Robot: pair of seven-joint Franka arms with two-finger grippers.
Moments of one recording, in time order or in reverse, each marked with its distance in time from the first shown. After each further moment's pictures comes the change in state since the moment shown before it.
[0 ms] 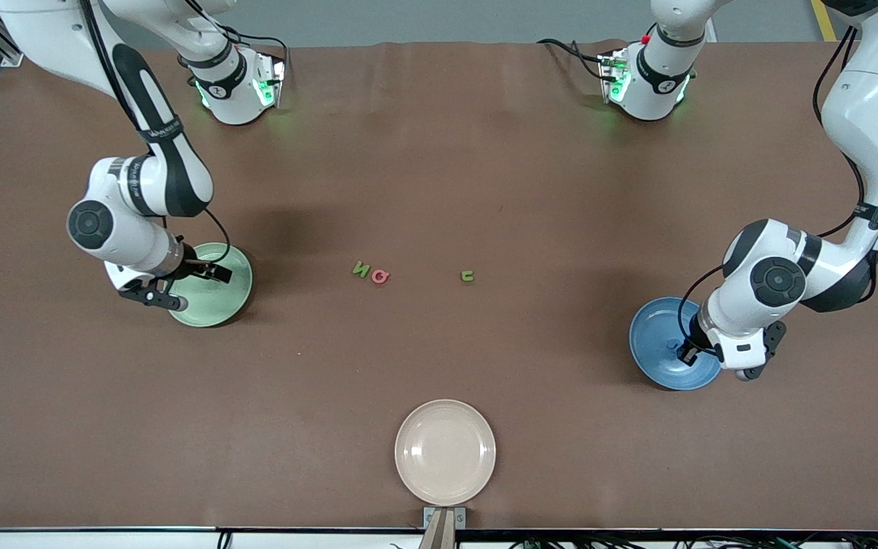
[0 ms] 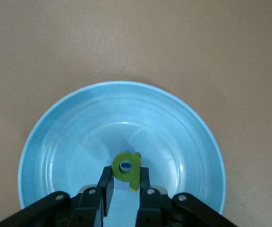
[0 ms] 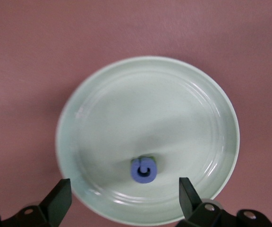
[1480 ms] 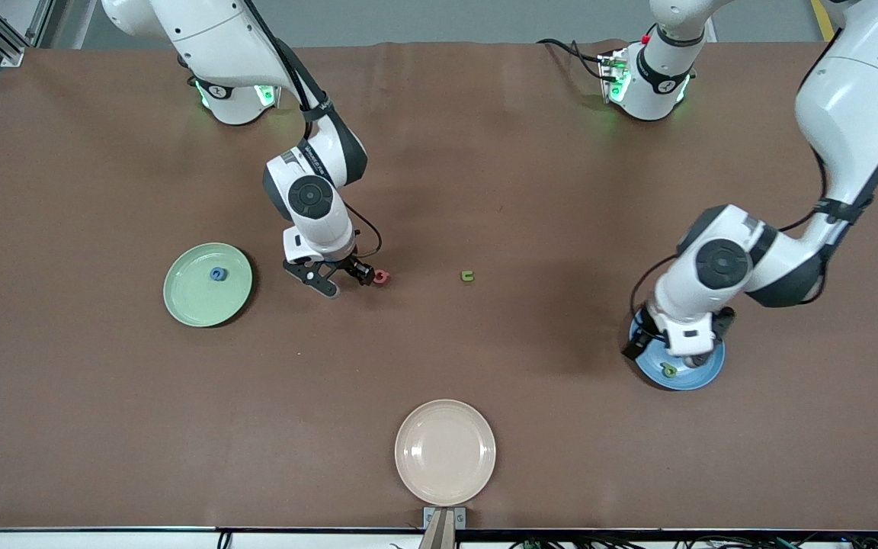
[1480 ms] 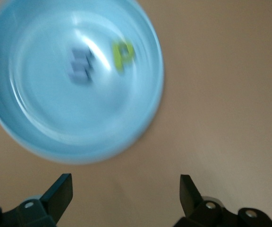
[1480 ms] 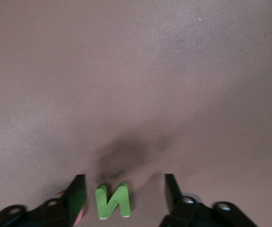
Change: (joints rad) left arm -0.100 -0.003 -0.153 -0.012 0.000 -0.098 -0.237; right arm 0.521 0.230 0.010 0.133 -0.038 0.203 0.831
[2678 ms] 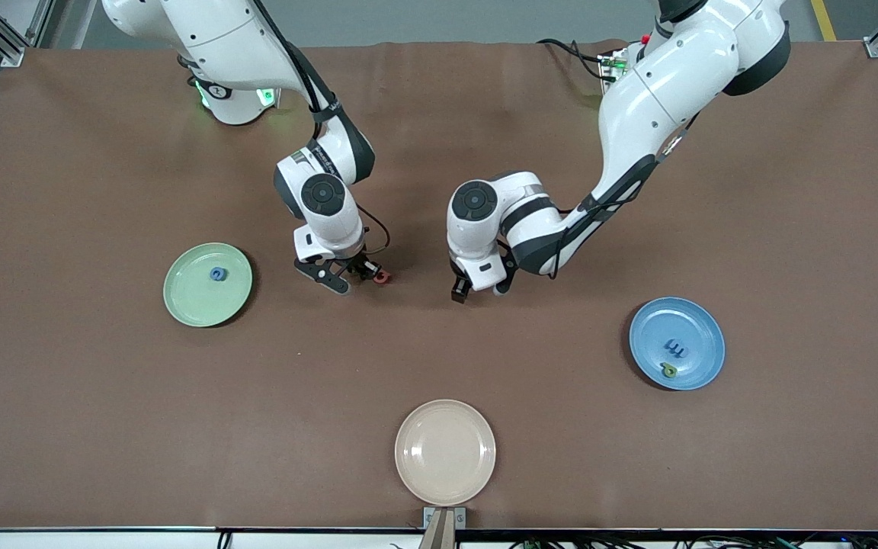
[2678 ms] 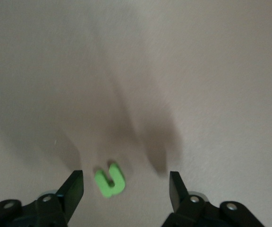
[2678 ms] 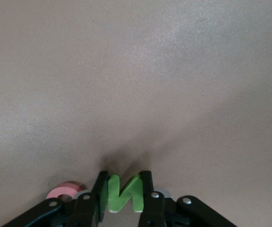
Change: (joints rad) left arm -0.714 0.132 0.250 0.191 -0.129 0.087 -0.679; right arm 0.030 0.028 0.000 0.004 -0.002 0.034 -0.001
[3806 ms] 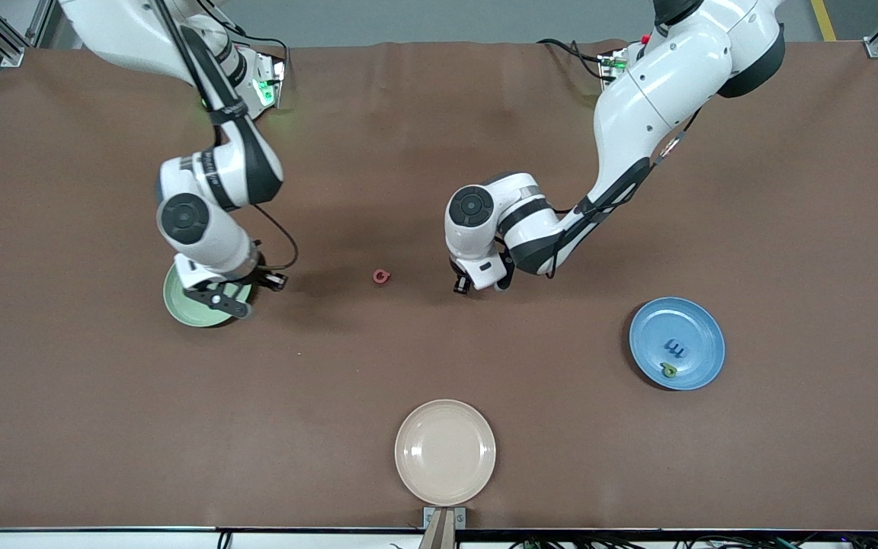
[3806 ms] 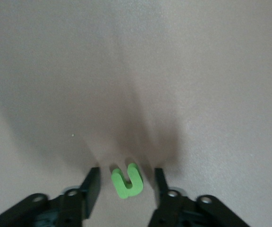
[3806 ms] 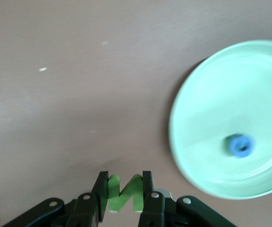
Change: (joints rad) left arm -0.015 0.007 0.009 -0.001 -0.026 -0.028 -0.045; right arm -0.331 -0.227 -0.029 -0.059 0.000 -0.237 -0.552
